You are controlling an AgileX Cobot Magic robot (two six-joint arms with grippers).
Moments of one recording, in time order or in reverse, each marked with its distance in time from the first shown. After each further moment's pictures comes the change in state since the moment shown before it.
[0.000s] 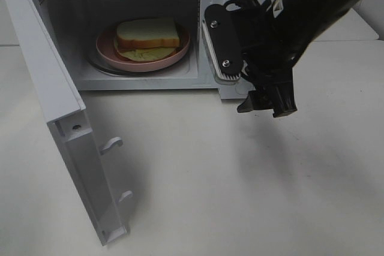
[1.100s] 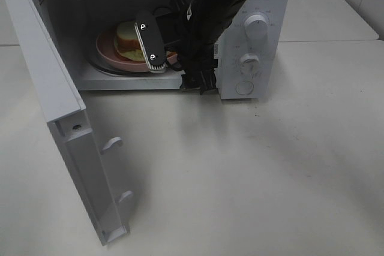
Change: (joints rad) left arm 0.000 0.000 0.000 0.000 0.000 0.000; right arm 0.057 0.444 -0.456 -0.073 -0.019 0.017
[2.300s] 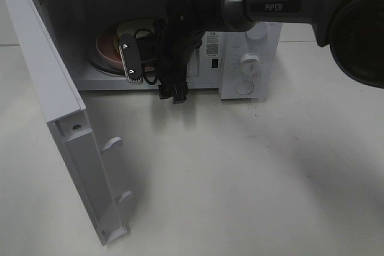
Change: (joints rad) left arm 0.000 0.000 0.000 0.000 0.000 0.000; right arm 0.000 0.325 -0.331 0.000 -0.003 0.052
